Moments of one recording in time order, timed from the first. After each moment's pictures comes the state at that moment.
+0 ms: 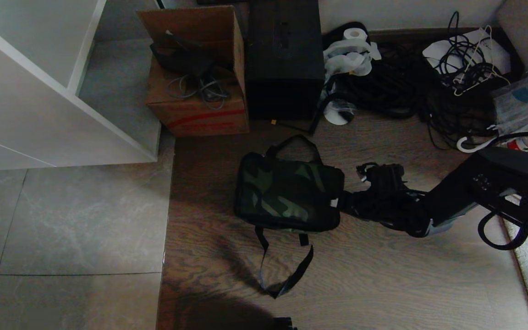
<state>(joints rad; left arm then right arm) 0.00 0.00 0.00 -0.02 0.02 -0.04 0.25 2.33 -1.19 -0.64 0.23 0.47</state>
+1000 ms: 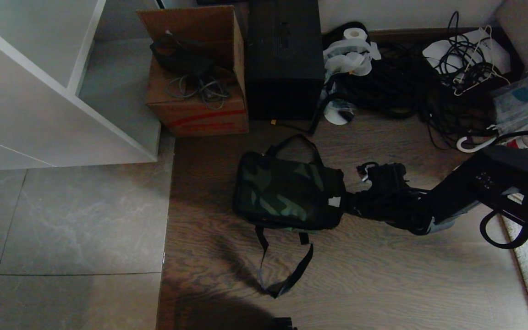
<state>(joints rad) 0.00 0.00 0.00 -0.02 0.02 -0.04 0.24 2.32 -1.19 -0.60 0.22 0.38</state>
